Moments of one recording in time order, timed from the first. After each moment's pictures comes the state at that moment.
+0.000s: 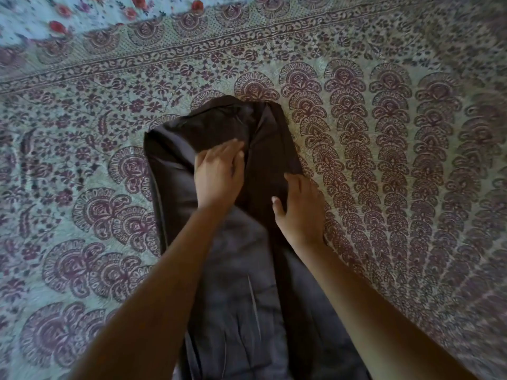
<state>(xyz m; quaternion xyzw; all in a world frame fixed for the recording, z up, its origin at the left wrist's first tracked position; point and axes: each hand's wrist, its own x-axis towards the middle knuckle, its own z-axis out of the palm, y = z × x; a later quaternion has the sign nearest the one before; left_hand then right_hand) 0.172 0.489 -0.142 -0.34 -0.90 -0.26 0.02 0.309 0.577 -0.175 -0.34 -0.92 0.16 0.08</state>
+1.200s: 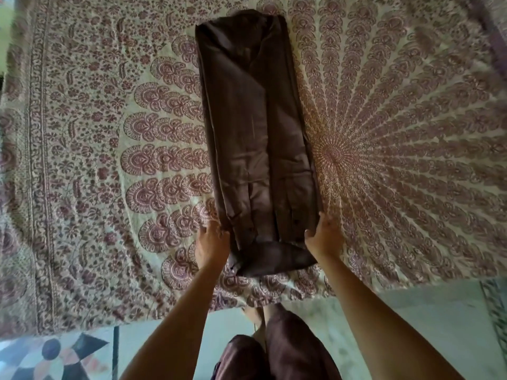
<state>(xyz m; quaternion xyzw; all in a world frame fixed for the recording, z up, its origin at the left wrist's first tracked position) 0.612 0.185 -0.089 0.03 -0.93 -0.21 -0.30 0.721 0.400 -0.097 -0.46 -0.83 0.21 -0.22</state>
